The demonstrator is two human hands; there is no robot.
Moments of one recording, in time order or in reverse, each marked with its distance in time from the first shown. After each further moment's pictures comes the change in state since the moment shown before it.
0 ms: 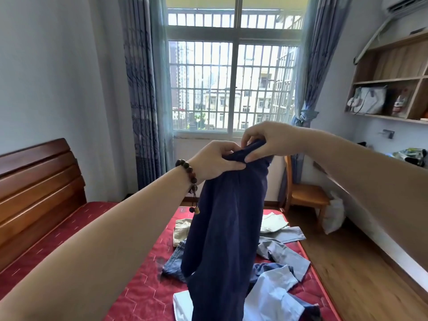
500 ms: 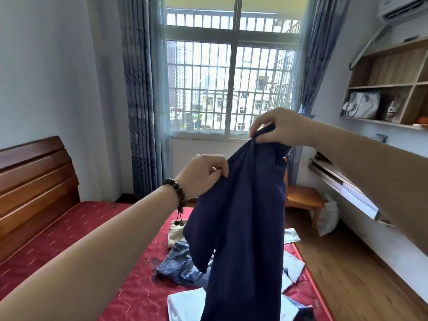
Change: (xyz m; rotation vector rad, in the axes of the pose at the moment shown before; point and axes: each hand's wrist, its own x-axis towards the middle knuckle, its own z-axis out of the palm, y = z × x) left_hand -0.022 -0.030 -0.003 0.354 0.154 0.167; right_hand -0.004 0.006 -0.022 0.003 0.237 0.004
